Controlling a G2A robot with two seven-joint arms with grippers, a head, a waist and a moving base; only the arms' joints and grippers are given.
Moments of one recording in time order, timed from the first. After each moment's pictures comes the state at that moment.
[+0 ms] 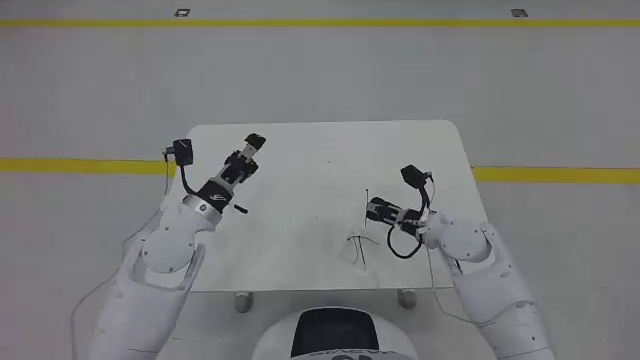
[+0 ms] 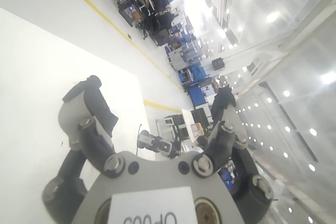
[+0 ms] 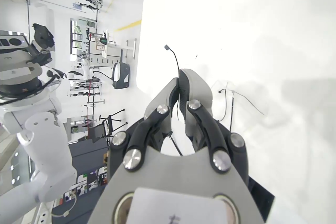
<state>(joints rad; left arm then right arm) 1.64 -1.13 -1.43 -1.89 0.03 -0.05 -0.28 -1.53 -1.29 1.36 -1.56 -0.40 -0.03 0.81</state>
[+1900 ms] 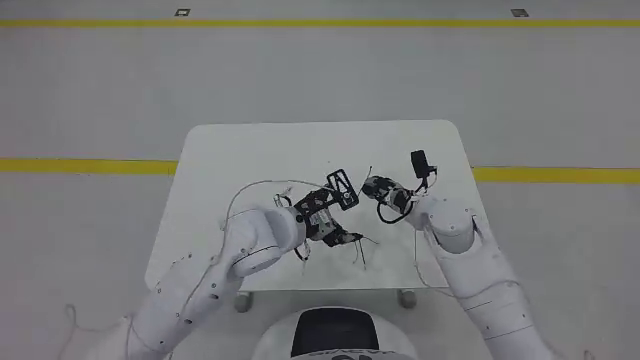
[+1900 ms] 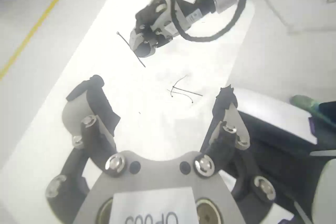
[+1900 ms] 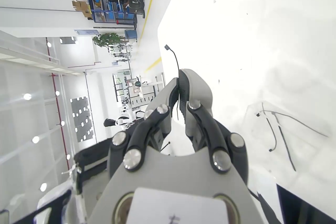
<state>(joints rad) 1.26 -1.09 -0.81 -1.92 1.19 -0.34 -0.76 -1.42 -1.32 1.27 -1.49 -0.07 0.31 0.53</state>
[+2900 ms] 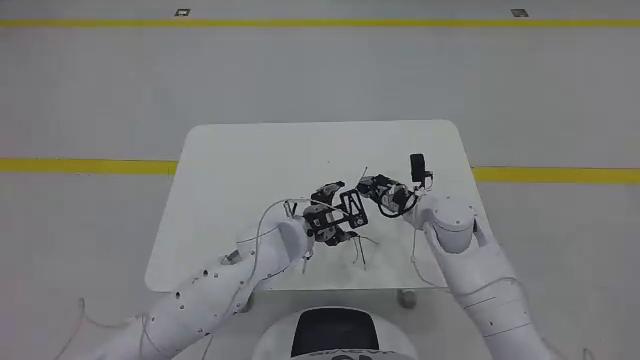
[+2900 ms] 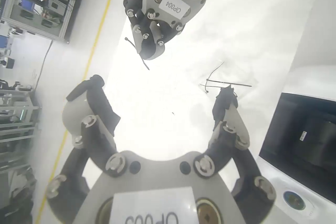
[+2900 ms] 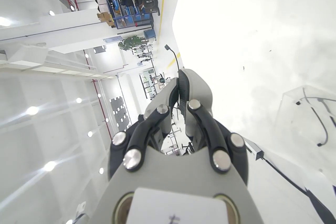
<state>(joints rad) 1.25 -1.08 -0.70 -1.86 1.57 -0.28 -0.56 -1.41 -1.32 1.28 -1.47 0.13 0.34 0.55</state>
